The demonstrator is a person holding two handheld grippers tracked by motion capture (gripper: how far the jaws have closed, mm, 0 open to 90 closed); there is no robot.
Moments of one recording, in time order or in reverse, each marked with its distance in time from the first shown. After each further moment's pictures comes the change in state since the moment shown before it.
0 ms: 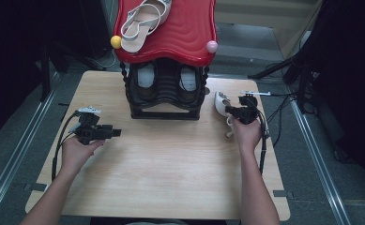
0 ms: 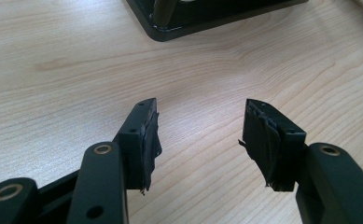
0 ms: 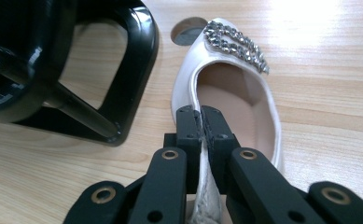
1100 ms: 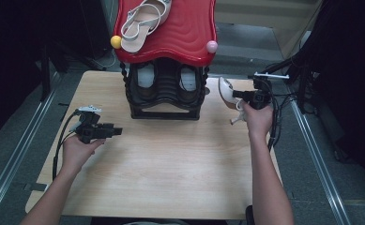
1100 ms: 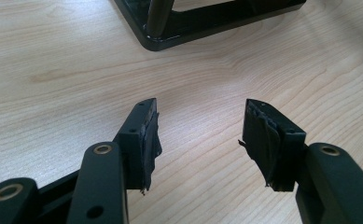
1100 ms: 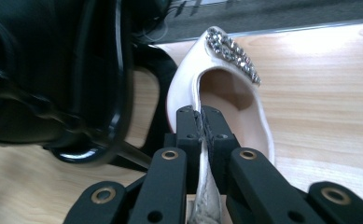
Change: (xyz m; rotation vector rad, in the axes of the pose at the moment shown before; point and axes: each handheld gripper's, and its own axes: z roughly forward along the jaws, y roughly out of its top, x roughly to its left) left arm -0.003 0.004 0.000 -0.011 -0.013 0.015; right arm 0.002 0.054 -0.049 -0.043 0.089 0.075
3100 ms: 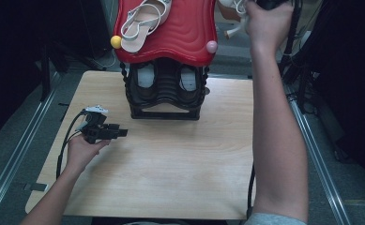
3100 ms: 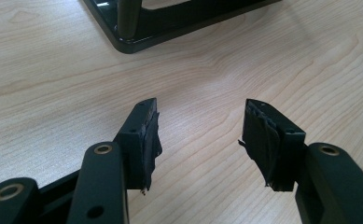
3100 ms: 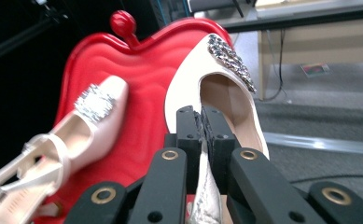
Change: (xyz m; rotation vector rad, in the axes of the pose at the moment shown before) left arm -0.012 0.004 0.009 0.021 -0.032 0.046; right arm 0.177 0.192 -0.125 -0.274 0.030 -0.141
